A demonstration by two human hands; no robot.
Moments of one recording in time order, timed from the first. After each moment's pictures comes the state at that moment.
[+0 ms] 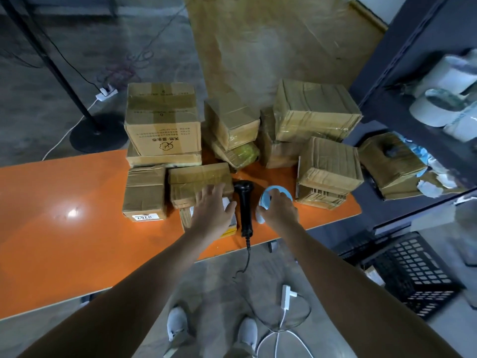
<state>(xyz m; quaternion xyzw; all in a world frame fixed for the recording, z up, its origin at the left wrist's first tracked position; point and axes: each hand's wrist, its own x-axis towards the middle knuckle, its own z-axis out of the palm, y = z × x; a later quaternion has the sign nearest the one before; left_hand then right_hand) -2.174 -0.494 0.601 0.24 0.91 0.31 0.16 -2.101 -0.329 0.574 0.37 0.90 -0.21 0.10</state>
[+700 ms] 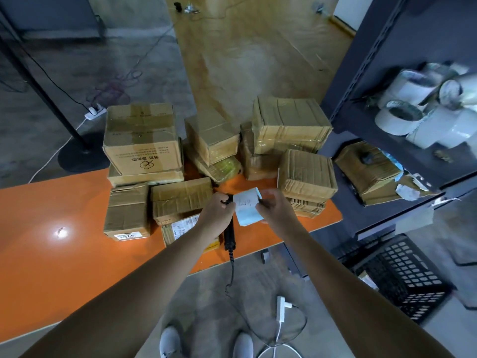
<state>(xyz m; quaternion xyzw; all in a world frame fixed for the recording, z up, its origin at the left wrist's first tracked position) -2.171 -0.436 0.616 0.14 0.83 0.44 0.32 -2.071 -0.290 0.601 0.32 0.77 -0.55 -0.08</state>
